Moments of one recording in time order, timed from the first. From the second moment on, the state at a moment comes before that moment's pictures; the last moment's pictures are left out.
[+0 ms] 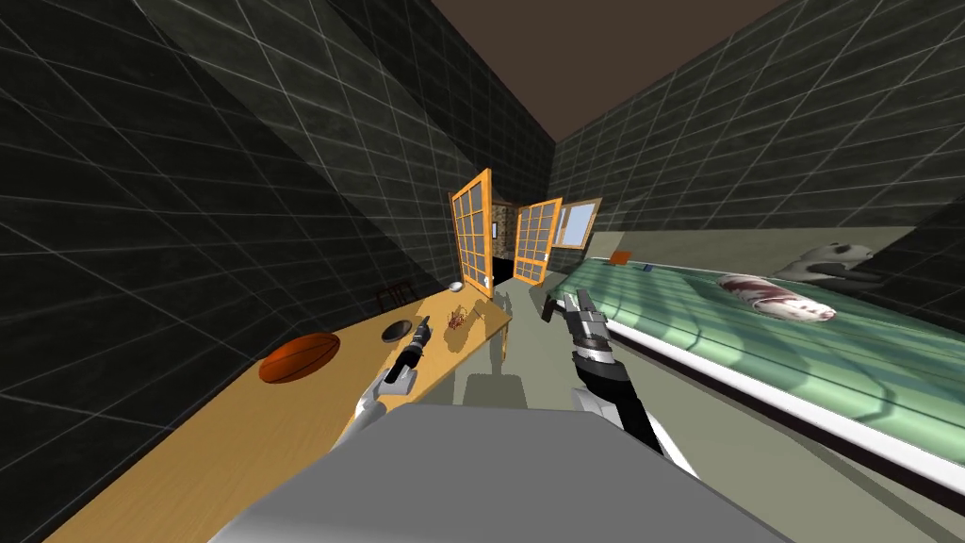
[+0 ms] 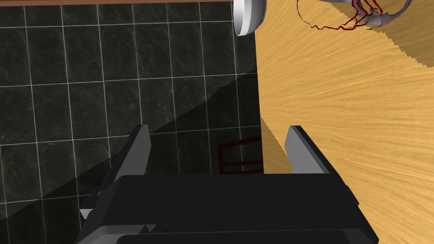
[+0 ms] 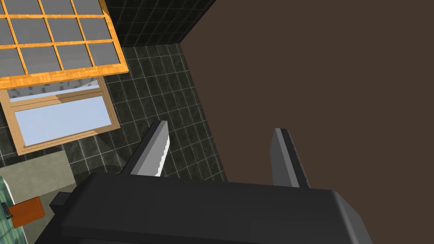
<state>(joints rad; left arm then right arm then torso) 0.07 0.37 0.01 -1.24 0.15 -0.31 0.20 0.52 -0.01 -0.01 -2.23 0.06 -0.57 -0.02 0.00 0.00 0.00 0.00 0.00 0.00</state>
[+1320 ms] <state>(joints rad) -0.08 0.41 -0.04 -0.87 0.13 -0.15 0.21 0.52 -0.01 -0.01 -2.23 0.06 -0.57 -0.02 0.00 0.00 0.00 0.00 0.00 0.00</state>
